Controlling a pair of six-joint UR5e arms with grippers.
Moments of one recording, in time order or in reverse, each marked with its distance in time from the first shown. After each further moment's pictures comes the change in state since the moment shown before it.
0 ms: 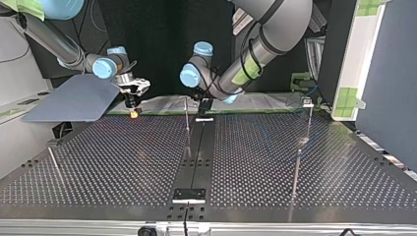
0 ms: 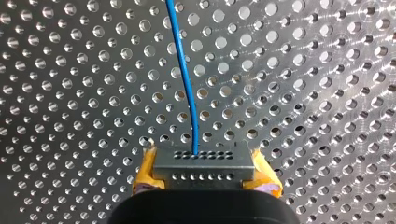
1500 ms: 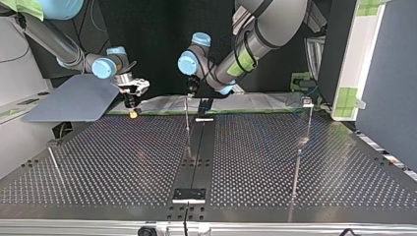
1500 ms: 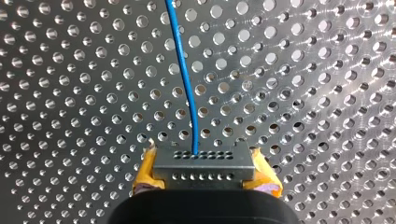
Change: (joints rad) left arm -0.047 0.001 -0.068 0.139 0.004 -0.034; right arm -0.004 0.000 0.000 -0.002 0.000 0.003
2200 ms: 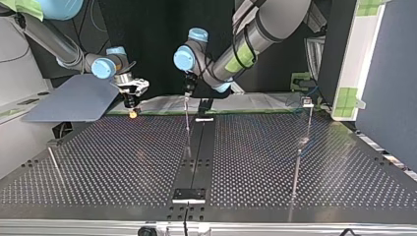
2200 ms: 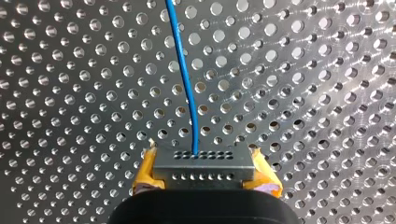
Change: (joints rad) left arm -0.033 0.059 -0.031 0.004 -0.044 0.012; right arm -0.003 0.000 0.000 0.000 0.000 0.000
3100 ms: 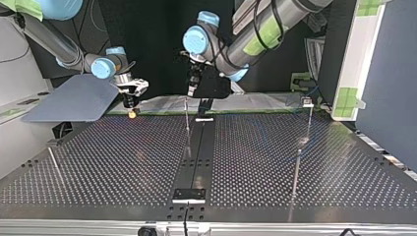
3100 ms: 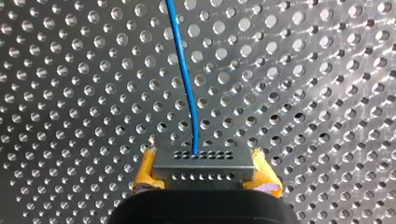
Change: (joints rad) left arm 0.001 0.251 -0.249 0.097 0.045 -0.132; right arm -0.003 -0.001 0.000 0.004 0.011 -0.001
